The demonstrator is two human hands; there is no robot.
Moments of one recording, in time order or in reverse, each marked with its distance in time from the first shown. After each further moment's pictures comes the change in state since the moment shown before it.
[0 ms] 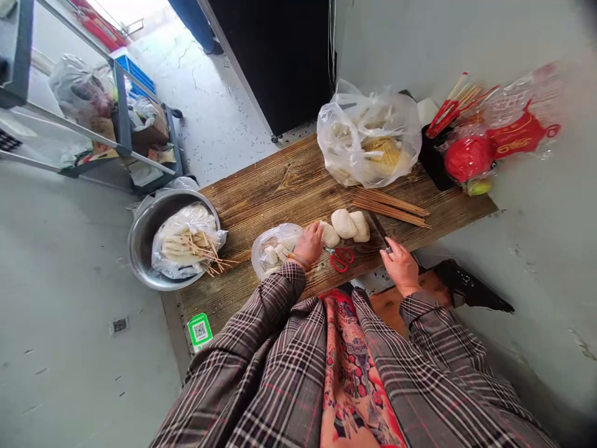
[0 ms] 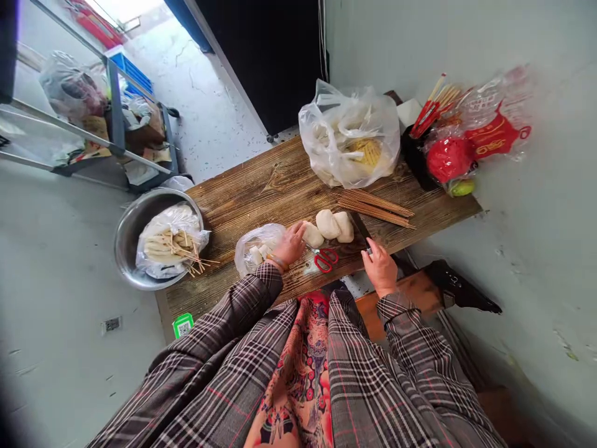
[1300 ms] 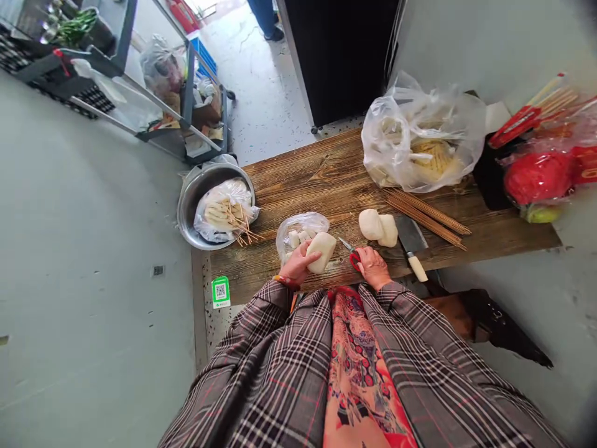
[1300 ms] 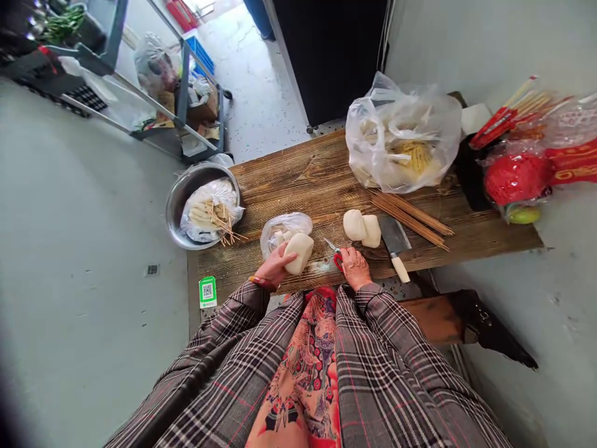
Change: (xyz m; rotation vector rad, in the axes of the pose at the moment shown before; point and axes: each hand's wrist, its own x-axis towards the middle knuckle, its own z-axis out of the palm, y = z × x) left_hand -0.119 0.017 -0.044 -1.491 0.173 -0.603; right_hand -0.004 -0.077 0.070 -0.113 -0.525 -0.365
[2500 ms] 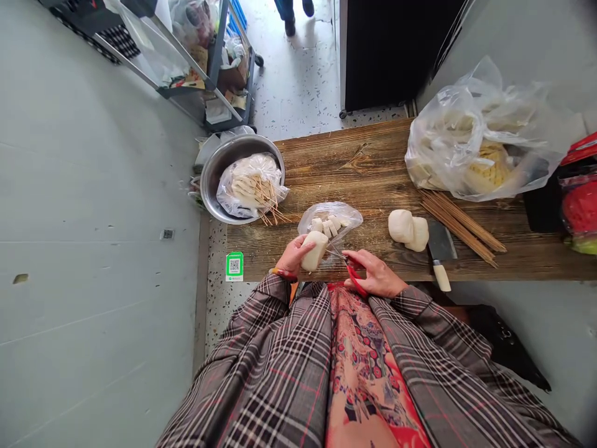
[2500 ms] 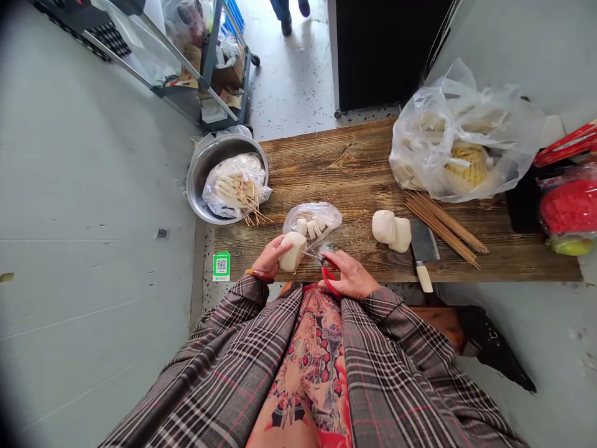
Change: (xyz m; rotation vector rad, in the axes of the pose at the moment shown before) left_hand -0.037 0.004 -0.068 -0.071 0.245 -0.002; right_hand -0.011 -0.090 -0.069 0.557 -0.196 -0.463
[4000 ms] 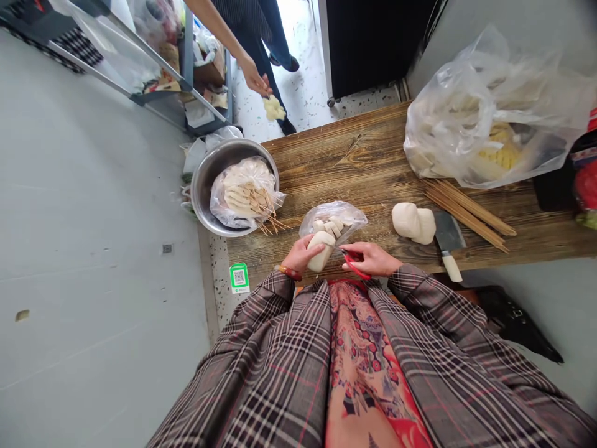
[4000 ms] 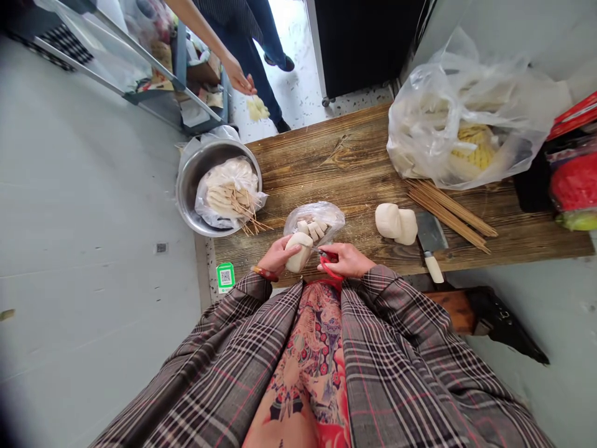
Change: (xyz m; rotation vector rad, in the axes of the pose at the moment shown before) left_hand 0.030 0.012 -0.009 0.169 -0.182 -0.002; right_hand 0.054 0.016 0.007 0.105 -0.053 0.137
